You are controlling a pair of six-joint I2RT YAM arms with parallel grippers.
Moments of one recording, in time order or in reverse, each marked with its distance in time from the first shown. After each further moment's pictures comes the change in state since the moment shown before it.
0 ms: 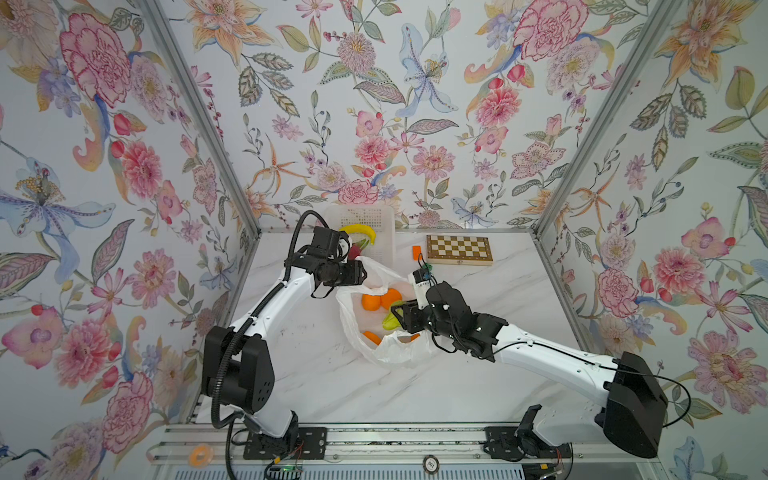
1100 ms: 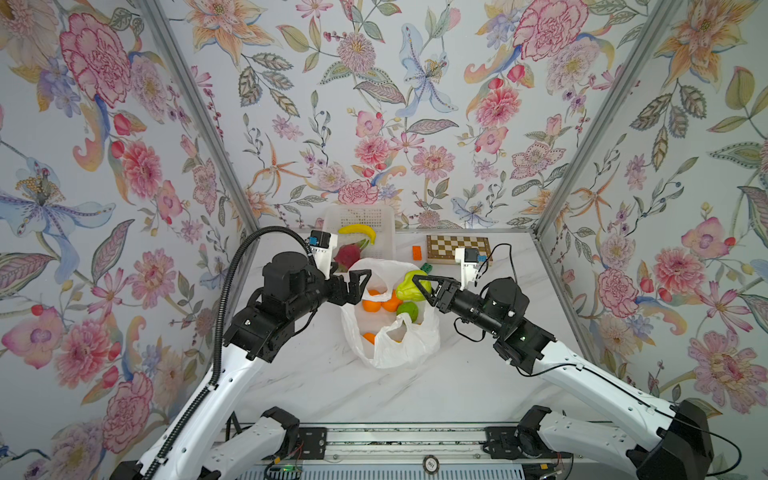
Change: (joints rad) left arm -0.170 -0.634 -0.183 0.154 -0.051 0.067; right arm -0.176 -0.244 -0.051 0.263 -0.277 0.333
